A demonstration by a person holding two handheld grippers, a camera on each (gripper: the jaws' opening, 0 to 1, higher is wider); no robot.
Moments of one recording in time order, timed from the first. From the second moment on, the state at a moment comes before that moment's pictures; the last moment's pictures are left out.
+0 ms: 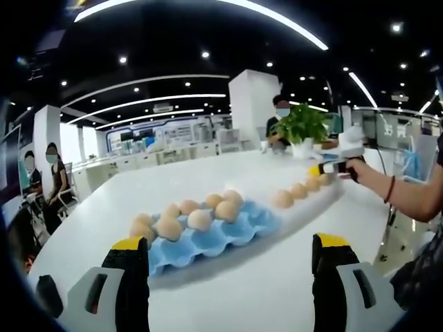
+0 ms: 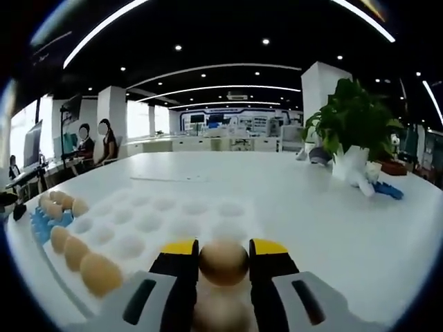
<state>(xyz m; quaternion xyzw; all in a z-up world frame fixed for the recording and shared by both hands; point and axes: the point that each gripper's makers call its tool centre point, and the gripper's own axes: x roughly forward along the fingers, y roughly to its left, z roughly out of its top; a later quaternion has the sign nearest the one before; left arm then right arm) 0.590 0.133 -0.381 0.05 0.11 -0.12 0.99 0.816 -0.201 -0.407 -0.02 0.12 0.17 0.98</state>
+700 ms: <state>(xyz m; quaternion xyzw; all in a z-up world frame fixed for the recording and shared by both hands) 0.588 0.130 -0.378 0.05 0.12 -0.13 0.98 0.805 -0.186 -0.389 0.00 0.11 0.18 0.98</state>
